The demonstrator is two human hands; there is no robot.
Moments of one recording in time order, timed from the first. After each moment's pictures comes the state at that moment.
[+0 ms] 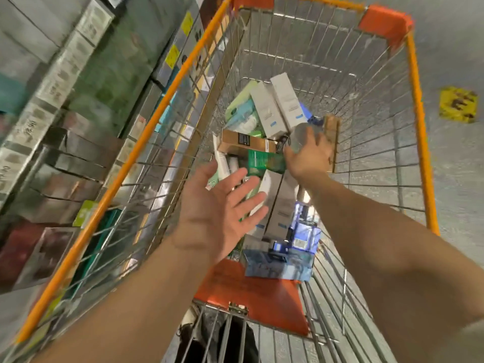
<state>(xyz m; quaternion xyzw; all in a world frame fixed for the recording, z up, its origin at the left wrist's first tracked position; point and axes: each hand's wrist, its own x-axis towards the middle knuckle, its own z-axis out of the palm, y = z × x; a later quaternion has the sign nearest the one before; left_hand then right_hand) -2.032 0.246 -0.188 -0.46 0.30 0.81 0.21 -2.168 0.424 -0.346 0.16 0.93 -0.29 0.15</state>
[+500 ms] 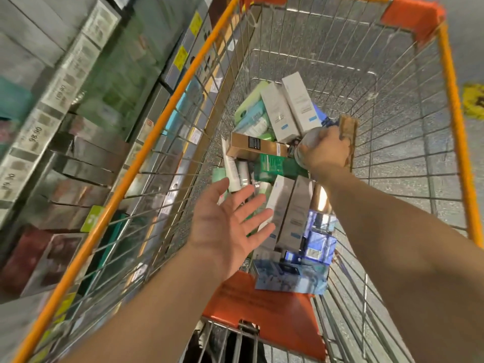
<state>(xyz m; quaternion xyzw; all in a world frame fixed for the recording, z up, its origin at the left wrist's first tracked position) -2.032 0.241 -0.217 -0.49 0.30 0.79 0.22 -2.201 0.421 -0.364 0.25 0.91 -0.32 0.10</state>
